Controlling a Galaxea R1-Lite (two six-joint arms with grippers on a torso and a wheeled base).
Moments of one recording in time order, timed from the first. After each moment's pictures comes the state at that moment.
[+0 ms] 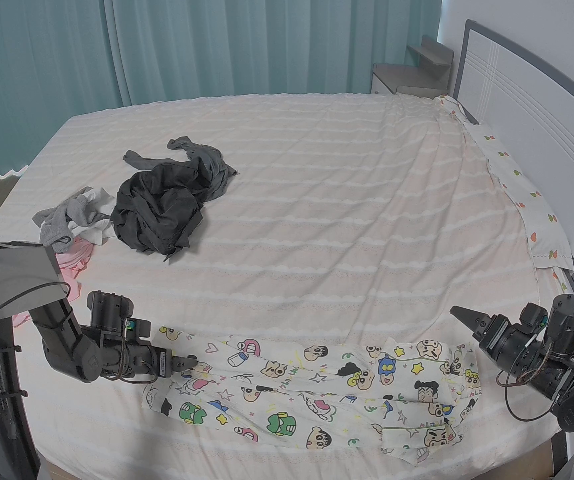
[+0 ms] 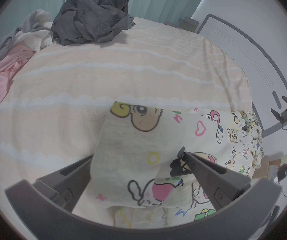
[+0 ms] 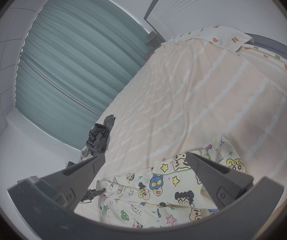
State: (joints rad) left arm -0.08 2.26 -0.62 -0.78 -0.29 -0.02; right arm 0.26 1.87 -0.02 -1.55 0.06 0.80
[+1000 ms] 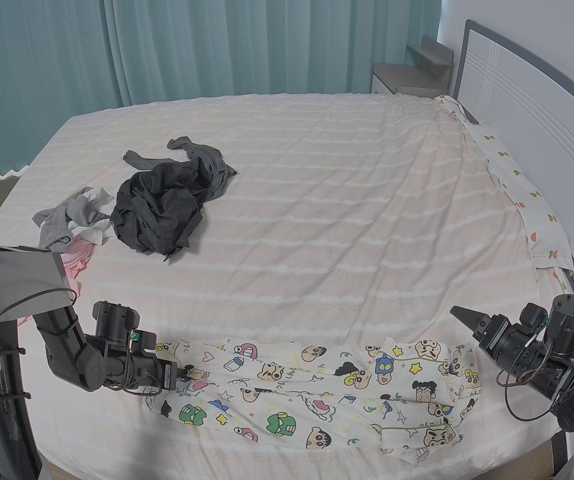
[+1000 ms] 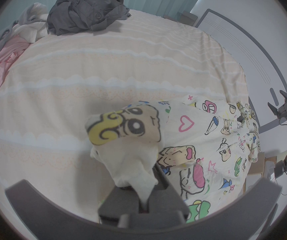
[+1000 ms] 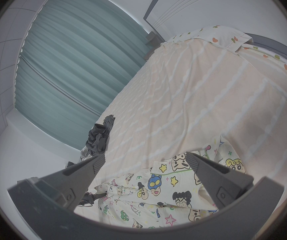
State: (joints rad) left arm -0.10 2.27 -0.58 -0.78 -0.29 -0.03; right arm 0.26 1.88 -0.02 -1.55 0.06 0.80
